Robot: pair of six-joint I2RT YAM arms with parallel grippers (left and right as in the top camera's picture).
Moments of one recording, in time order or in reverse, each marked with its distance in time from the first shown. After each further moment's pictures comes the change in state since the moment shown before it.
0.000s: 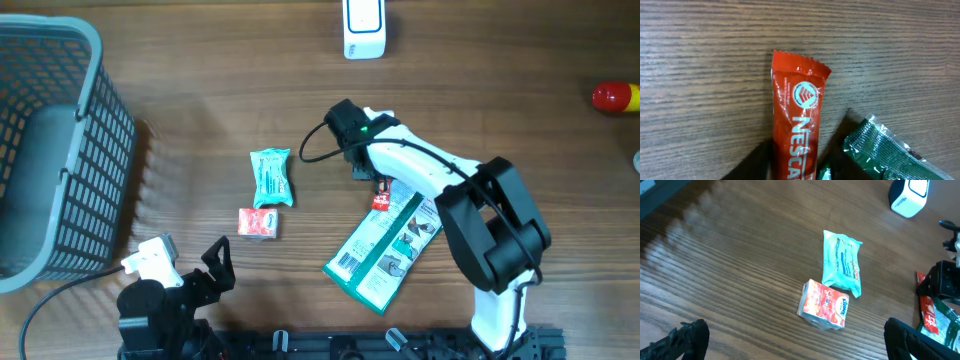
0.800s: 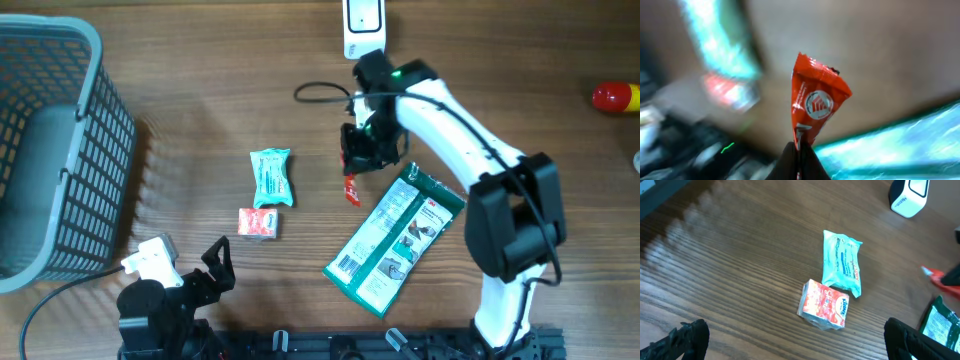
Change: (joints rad) left arm 0.000 0.000 0.000 0.000 0.000 0.000; right arm -0.158 -0.009 0.316 -0.434 -0.989 -0.187
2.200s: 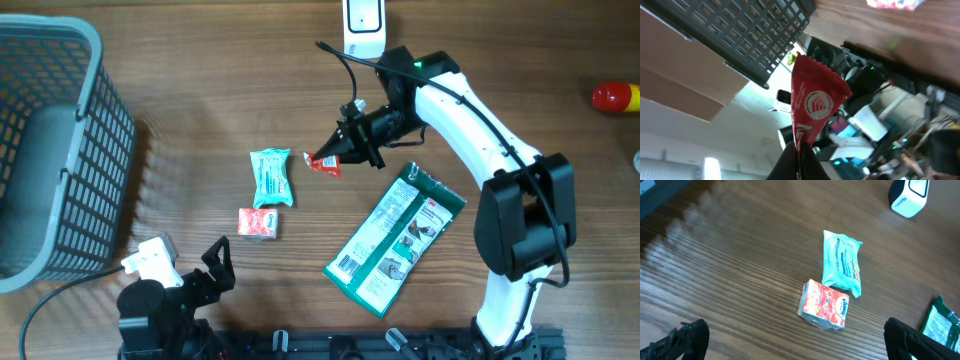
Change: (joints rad) left arm 0.000 0.000 0.000 0.000 0.000 0.000; right arm -0.058 -0.008 0.001 -0.074 -0.746 0.249
